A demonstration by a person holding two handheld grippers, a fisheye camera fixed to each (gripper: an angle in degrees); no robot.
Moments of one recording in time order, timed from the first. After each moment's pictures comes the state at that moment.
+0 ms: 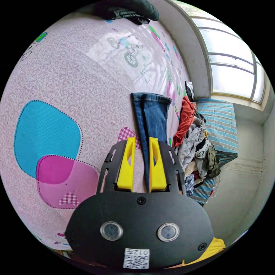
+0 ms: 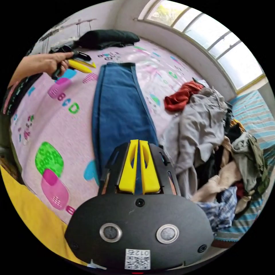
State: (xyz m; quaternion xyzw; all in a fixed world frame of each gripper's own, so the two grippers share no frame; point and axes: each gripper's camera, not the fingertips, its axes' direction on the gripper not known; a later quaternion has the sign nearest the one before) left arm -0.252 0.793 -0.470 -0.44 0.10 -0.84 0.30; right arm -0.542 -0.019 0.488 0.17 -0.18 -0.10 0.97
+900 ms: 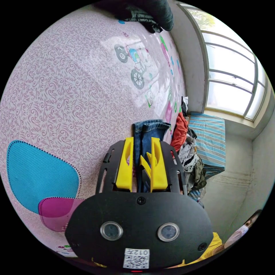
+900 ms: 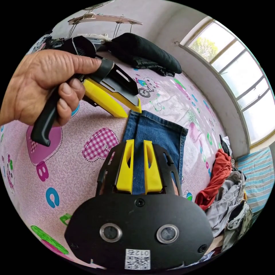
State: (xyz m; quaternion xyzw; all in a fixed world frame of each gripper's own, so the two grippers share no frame) left arm -0.318 0.838 -0.448 -0.37 0.08 -0.89 0.26; right arm -0.750 -0.170 0.545 0.28 -0.14 -0.22 0.92
